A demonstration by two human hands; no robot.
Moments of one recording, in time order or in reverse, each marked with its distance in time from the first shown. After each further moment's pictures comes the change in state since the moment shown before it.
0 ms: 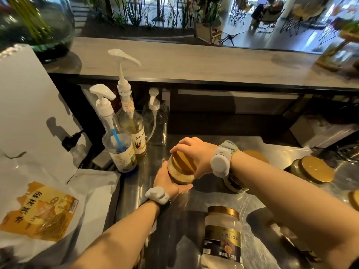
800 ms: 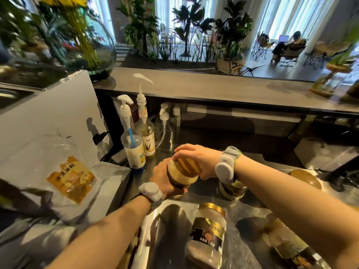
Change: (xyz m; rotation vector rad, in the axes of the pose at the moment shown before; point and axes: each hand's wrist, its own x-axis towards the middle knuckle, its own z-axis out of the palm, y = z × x) left_hand -0.070 0.053 -0.035 0.228 0.094 0.062; right_hand -0.078 -0.011 -0.011 -0.088 0.091 -0.281
